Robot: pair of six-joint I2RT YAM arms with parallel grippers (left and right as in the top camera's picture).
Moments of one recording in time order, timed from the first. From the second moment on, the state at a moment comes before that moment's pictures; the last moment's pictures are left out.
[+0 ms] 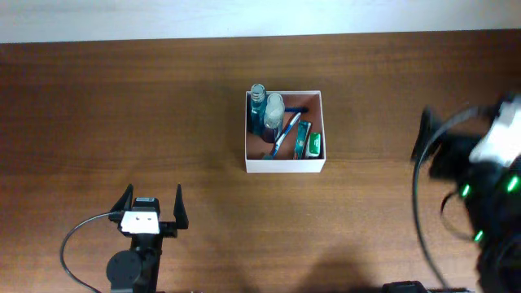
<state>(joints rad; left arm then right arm) 0.00 0.01 0.02 -0.08 0.03 0.05 0.05 0.79 1.29 -0.84 0.15 0.14</state>
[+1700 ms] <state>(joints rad) 0.00 0.01 0.02 -0.08 0.03 0.05 0.05 0.01 0.01 0.04 0.02 0.18</state>
